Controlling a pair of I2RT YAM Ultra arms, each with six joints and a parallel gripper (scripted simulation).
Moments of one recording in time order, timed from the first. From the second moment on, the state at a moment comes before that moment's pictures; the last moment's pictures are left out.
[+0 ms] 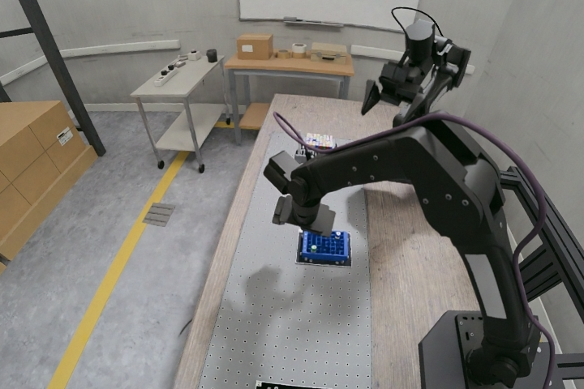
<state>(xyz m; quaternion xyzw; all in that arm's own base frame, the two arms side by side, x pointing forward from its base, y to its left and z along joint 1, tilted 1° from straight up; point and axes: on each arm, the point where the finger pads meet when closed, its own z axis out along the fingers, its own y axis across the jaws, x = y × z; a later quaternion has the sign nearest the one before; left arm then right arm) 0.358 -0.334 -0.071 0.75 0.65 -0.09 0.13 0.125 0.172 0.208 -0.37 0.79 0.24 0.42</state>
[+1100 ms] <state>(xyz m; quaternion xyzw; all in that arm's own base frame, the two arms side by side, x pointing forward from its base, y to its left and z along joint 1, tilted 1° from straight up) 0.335 -0.317 -0.080 0.66 0.74 -0.10 0.05 0.097 0.107 0.207 -0.35 0.80 0.20 0.45</state>
